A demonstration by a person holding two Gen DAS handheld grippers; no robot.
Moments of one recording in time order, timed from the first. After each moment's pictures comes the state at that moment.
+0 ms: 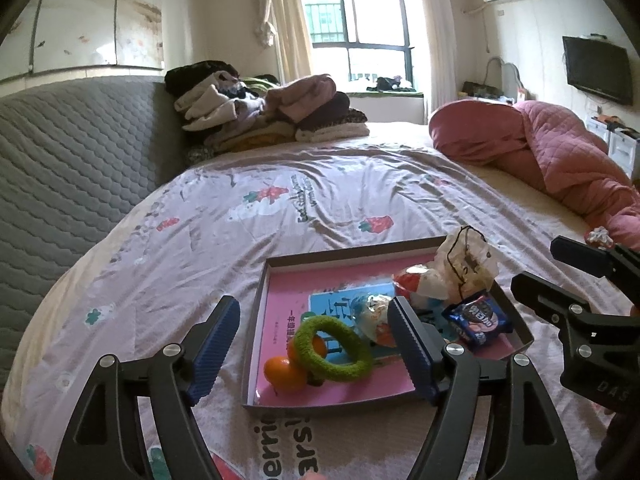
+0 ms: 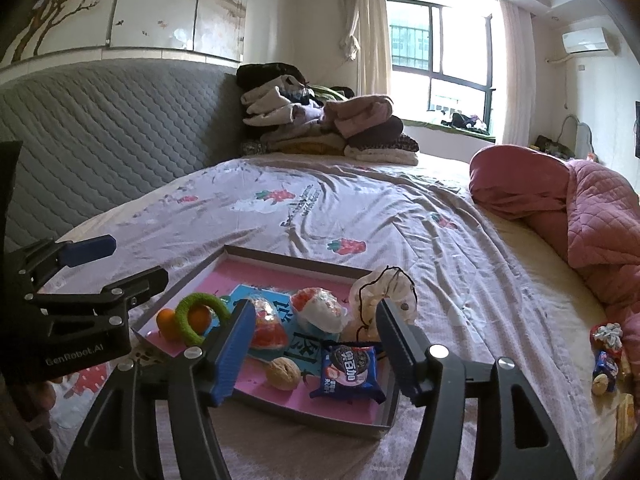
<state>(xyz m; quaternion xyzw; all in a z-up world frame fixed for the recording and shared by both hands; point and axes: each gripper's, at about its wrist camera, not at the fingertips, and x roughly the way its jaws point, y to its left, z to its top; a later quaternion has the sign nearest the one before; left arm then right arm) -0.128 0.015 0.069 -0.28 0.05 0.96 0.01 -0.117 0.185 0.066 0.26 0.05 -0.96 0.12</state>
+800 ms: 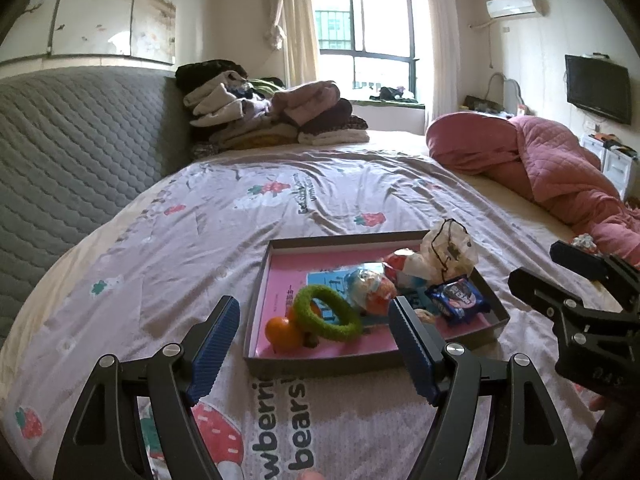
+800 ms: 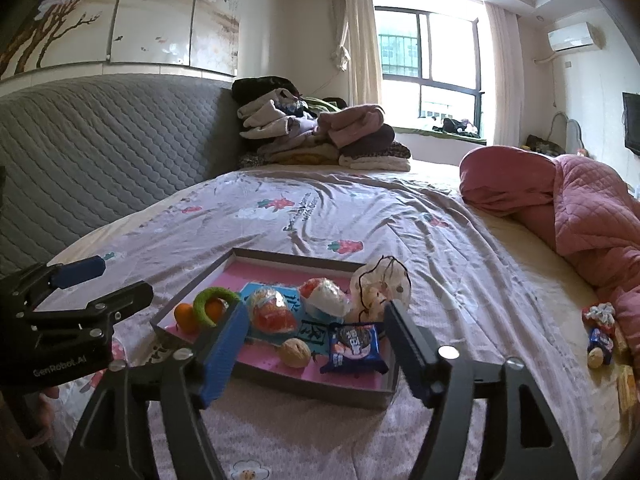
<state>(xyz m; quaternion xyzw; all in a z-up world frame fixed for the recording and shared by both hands) -0.073 0.004 0.064 -0.27 0.02 0.96 0.02 -0.073 0.189 0.061 0.24 0.02 -0.96 0.11</state>
